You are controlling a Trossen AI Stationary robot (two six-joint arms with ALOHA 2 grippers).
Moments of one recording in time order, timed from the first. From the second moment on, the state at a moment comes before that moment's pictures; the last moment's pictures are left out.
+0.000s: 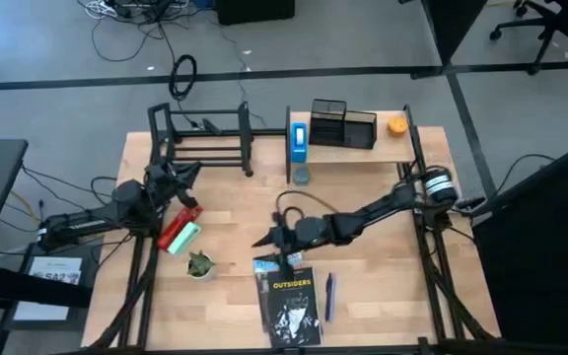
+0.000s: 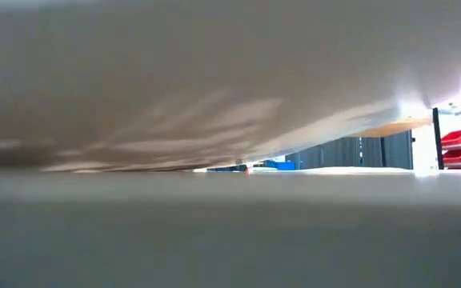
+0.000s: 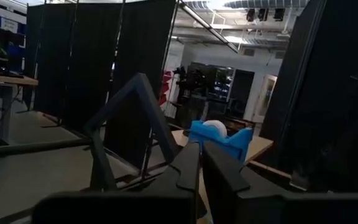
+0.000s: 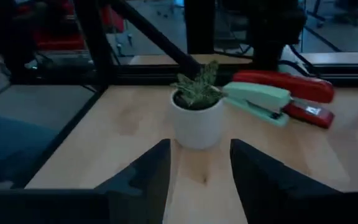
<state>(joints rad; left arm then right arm) 0.21 0.01 0.01 0.27 -0.42 -0.14 0.23 2.02 1.21 0.55 0.07 0.09</state>
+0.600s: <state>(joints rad) 0.21 0.01 0.01 0.27 -0.42 -0.14 0.23 2.54 1.78 0.45 0.13 0.18</state>
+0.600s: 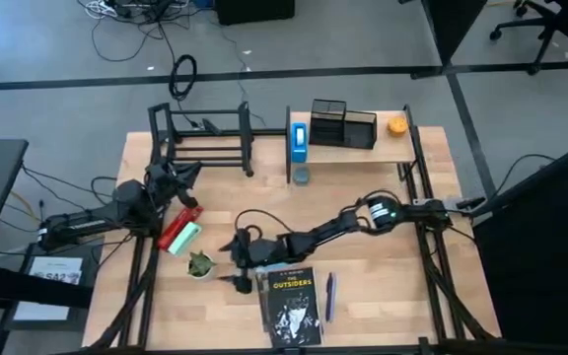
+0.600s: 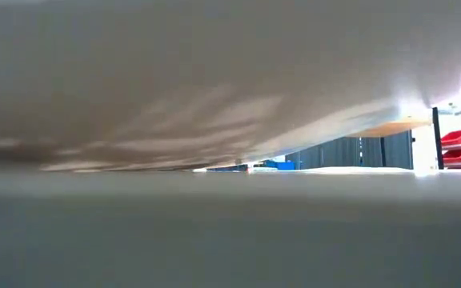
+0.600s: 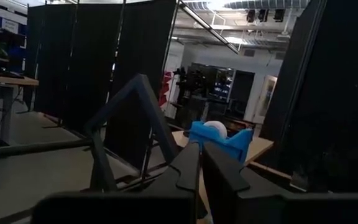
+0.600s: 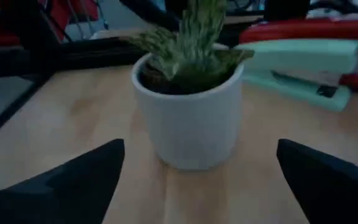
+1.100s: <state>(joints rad) 0.21 0.01 0.01 0.27 -0.42 -0.14 0.23 2.67 1.98 0.46 0.21 0.12</state>
